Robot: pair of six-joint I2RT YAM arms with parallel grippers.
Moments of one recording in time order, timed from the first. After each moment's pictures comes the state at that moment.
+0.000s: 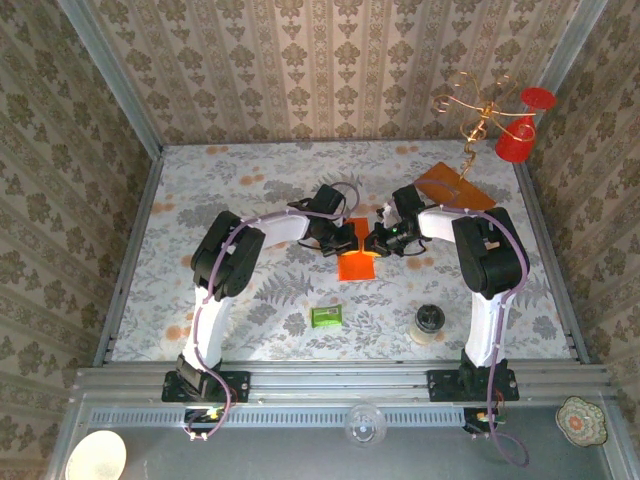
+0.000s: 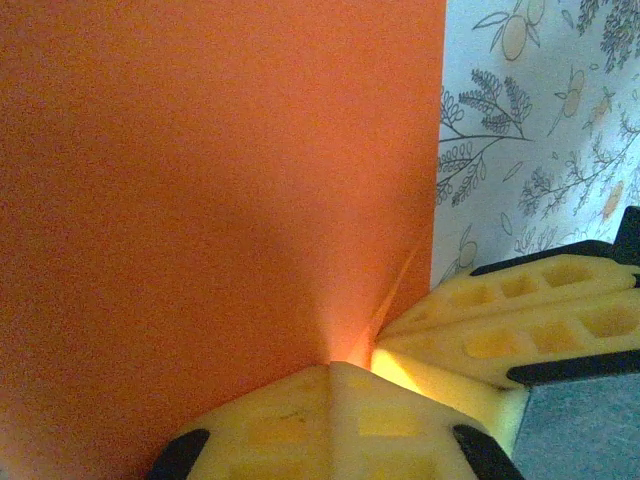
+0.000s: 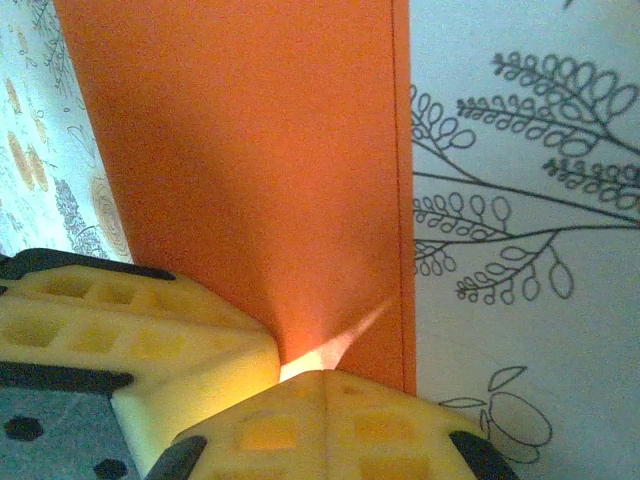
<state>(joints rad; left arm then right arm) -0.69 2.17 1.47 -0.37 0.52 -0.75 0.24 2.01 1.16 -0.37 -0.65 0.47</state>
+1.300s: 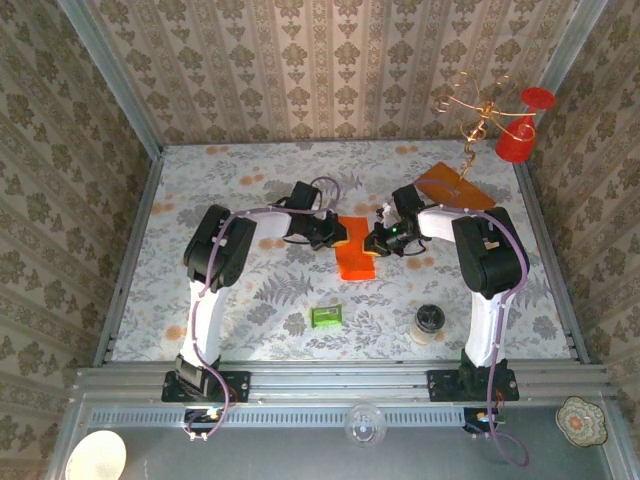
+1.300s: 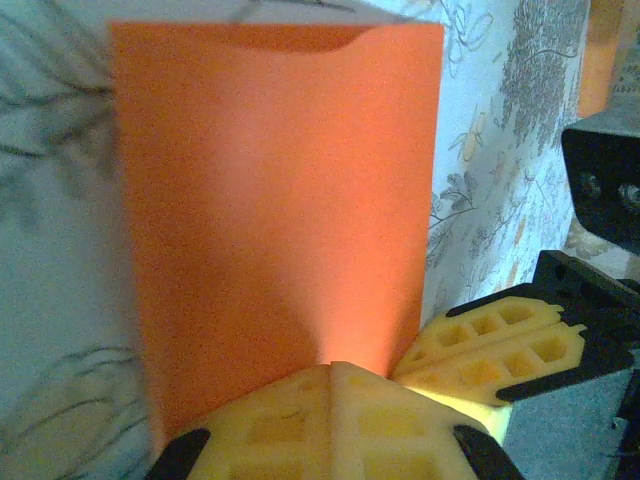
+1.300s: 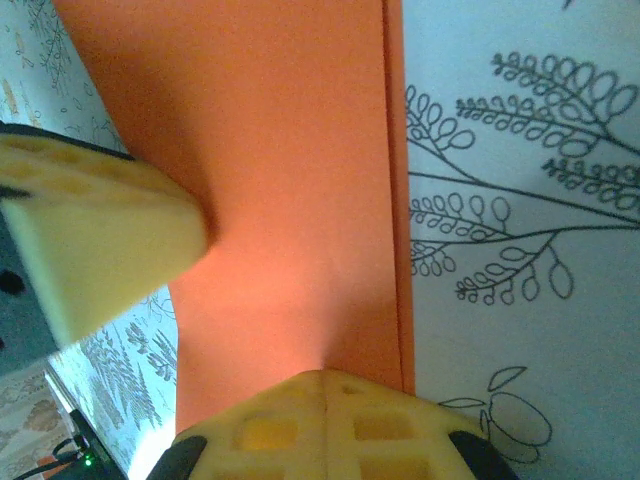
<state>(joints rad) -0.54 2.20 1.38 -0.14 0.75 -0.74 0.24 2.01 1.16 -0.38 -0.64 0.47</state>
